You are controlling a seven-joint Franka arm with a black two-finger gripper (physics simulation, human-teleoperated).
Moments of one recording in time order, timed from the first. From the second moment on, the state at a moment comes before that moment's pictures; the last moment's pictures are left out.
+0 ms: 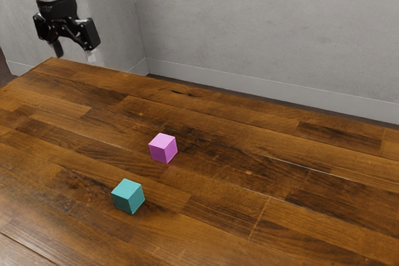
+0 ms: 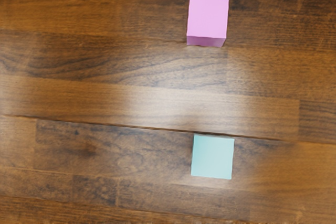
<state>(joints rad) -0.06 -0.18 0.11 -1.65 0.08 1.53 -0.03</state>
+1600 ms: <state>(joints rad) 0.04 -0.09 -0.06 -2.54 -0.08 2.50 -0.19</state>
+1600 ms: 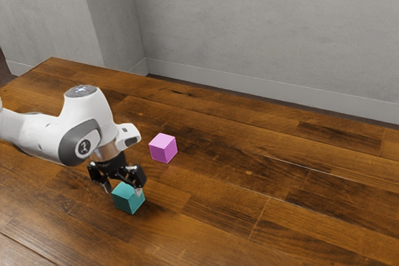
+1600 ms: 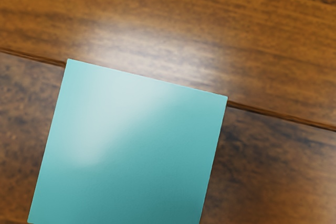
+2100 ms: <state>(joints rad) 0.09 0.02 -0.06 -2.51 -0.06 2.61 -0.12</state>
